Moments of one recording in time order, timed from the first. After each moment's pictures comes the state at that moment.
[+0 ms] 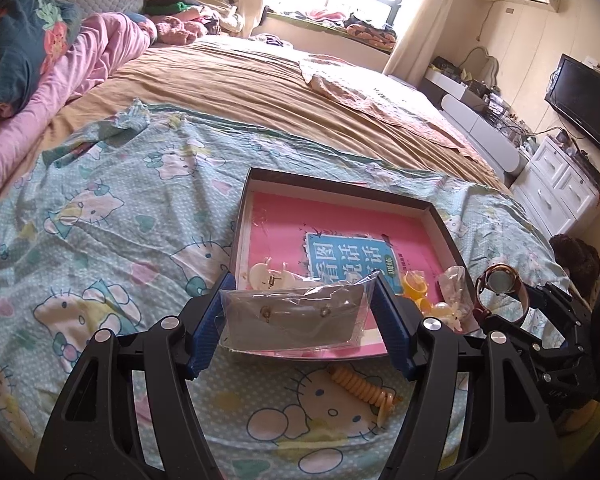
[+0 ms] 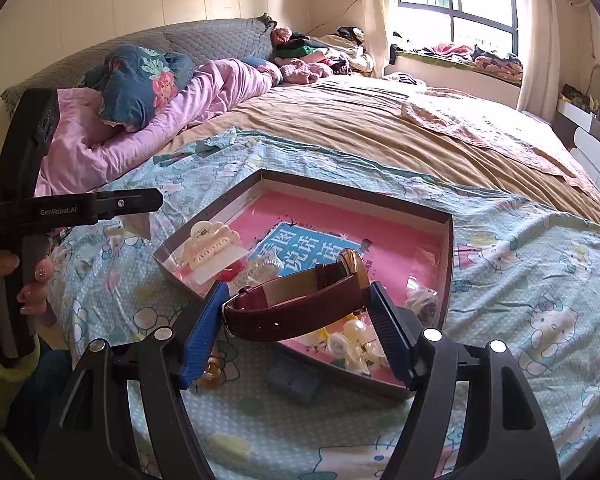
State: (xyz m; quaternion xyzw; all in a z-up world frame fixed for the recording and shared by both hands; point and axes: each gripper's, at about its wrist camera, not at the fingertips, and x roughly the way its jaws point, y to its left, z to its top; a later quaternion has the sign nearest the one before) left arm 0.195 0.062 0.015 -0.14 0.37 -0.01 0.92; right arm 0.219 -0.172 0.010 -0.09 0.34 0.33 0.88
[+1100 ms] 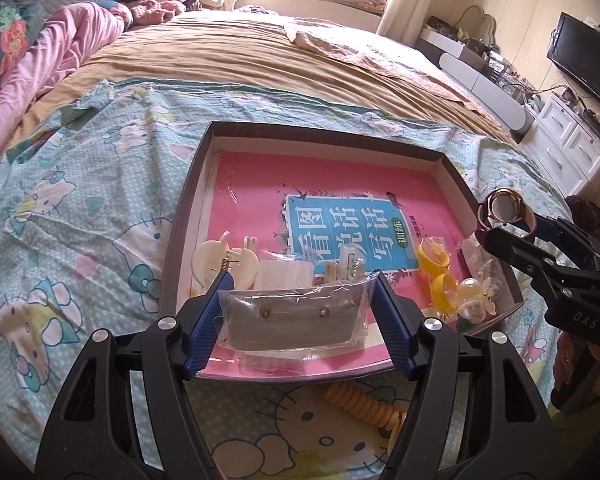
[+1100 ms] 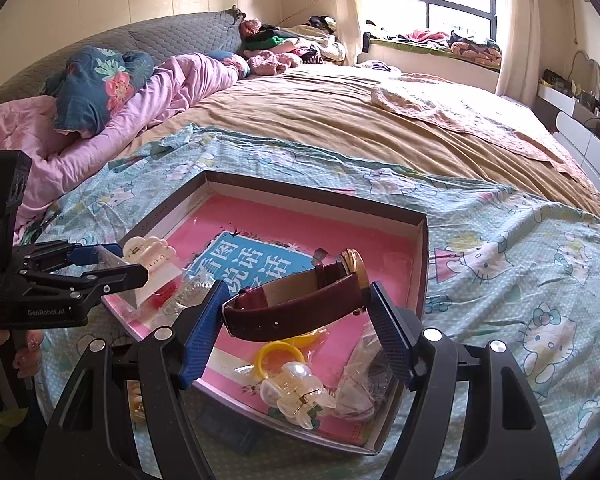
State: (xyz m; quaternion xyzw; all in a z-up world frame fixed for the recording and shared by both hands) left arm 0.237 0.029 -0.037 -0.10 0.43 -0.02 0.90; right arm 0.283 -0.177 -0.018 -0.08 0.36 0.28 0.89
